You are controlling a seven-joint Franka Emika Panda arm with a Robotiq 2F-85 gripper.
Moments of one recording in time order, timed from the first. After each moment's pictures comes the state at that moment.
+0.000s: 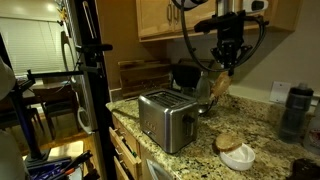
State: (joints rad) arm -0.08 0.16 -0.02 -1.79 0.01 2.13 -0.19
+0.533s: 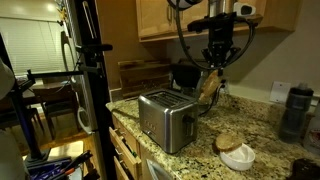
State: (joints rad) arm -0.06 0.15 0.00 -1.79 0.01 2.05 -0.24
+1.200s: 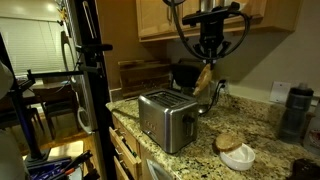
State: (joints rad) arm -0.03 0.11 0.03 -1.79 -0.01 2.01 -0.37
